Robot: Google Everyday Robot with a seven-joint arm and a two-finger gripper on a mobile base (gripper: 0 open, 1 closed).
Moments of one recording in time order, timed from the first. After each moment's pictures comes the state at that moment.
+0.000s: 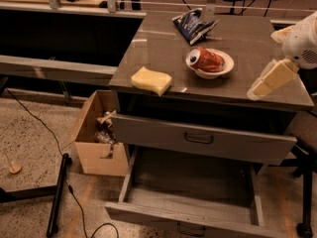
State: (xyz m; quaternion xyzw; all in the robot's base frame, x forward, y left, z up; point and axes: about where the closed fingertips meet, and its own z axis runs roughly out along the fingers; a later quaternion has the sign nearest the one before) arm 0.569 -0.253 0.949 -0.50 0.79 0.00 0.34
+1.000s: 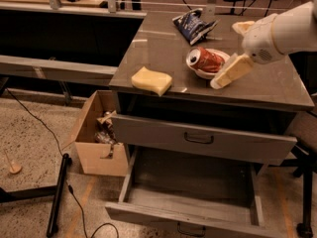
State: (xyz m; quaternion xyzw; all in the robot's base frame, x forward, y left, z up) arm 0.629 -0.181 0.944 -0.53 0.72 0.04 0.44
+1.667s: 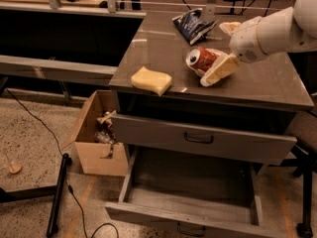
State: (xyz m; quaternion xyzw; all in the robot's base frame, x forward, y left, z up) arm 0.659 -0.154 0.931 -0.55 0.70 0.06 0.45
